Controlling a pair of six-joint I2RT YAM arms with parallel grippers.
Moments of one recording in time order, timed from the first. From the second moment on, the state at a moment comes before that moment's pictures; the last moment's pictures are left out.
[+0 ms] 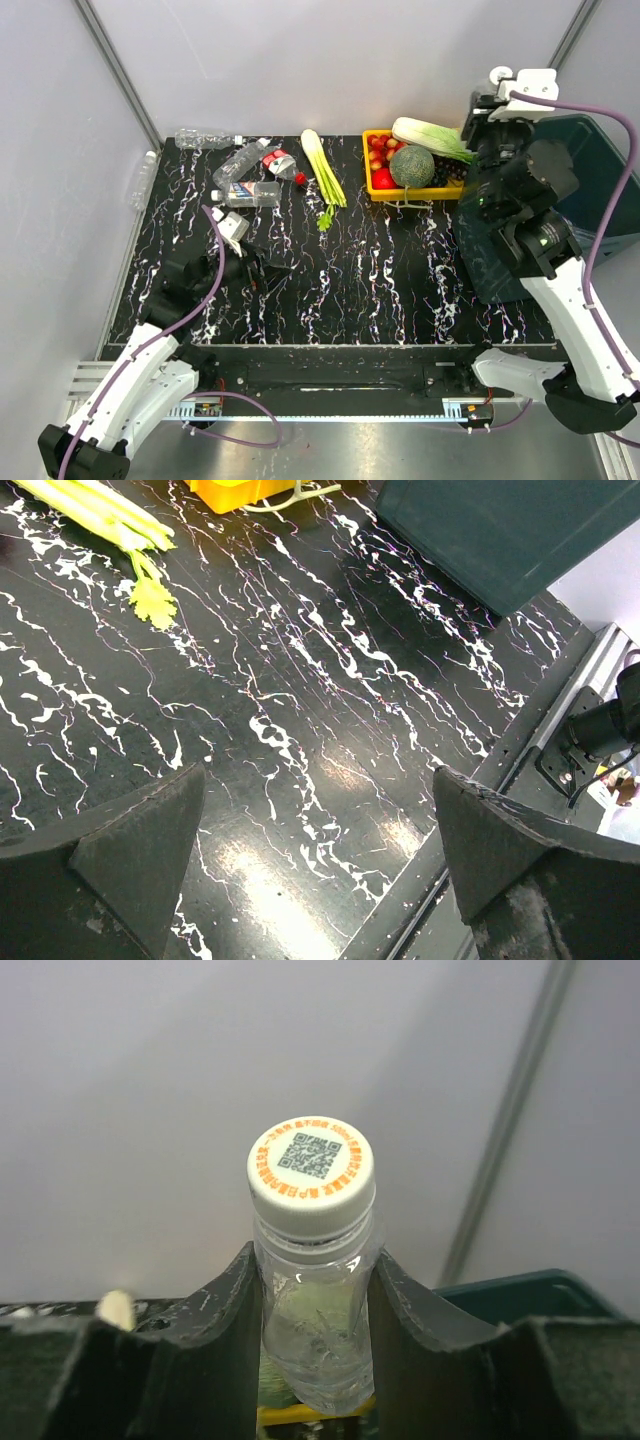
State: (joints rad) left arm -0.38 0.64 0.56 -0.19 0.51 -0.23; right arm 0.59 1.11 1.57 -0.12 0.63 -0.24
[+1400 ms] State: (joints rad) left arm -0.35 0.99 0.89 -0.54 -0.17 -0.61; right arm 0.36 1.08 1.61 -0.60 0.43 0.03
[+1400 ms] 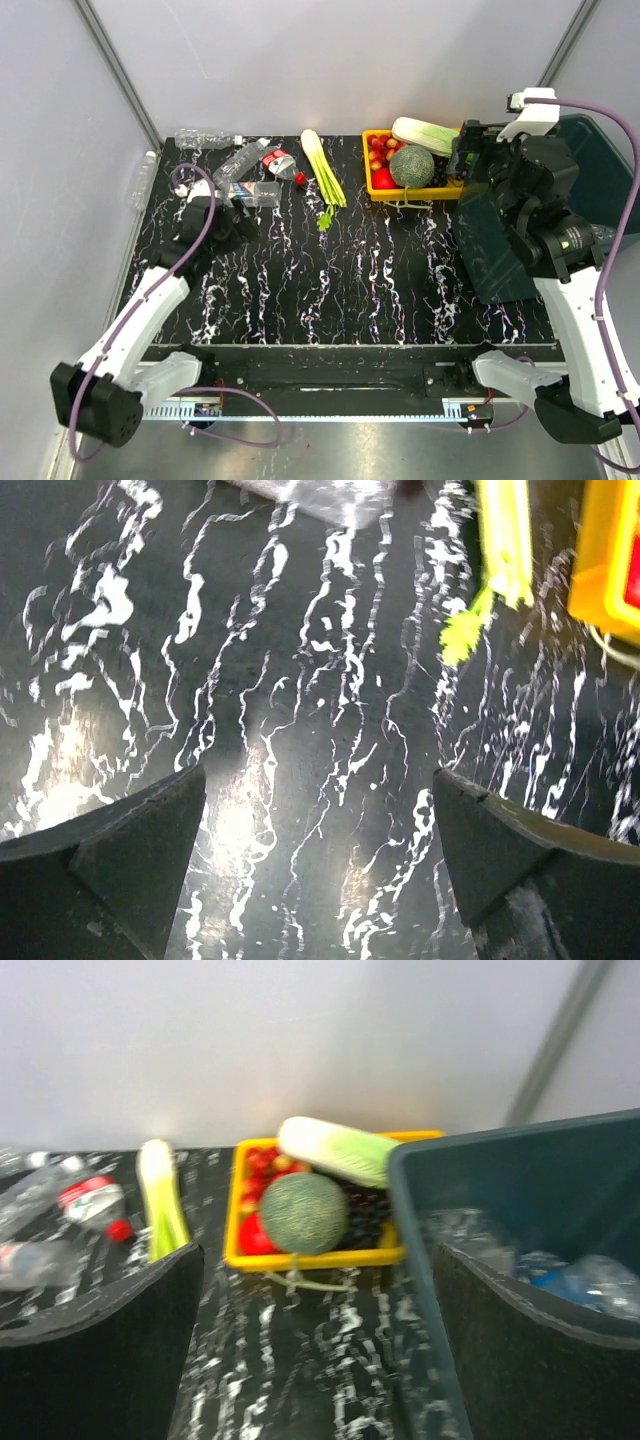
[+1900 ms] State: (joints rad) left arm -0.14 1.58 1.30 -0.59 -0.21 -1.11; right arm 0.37 0.90 1.32 -0.48 0.01 0.23
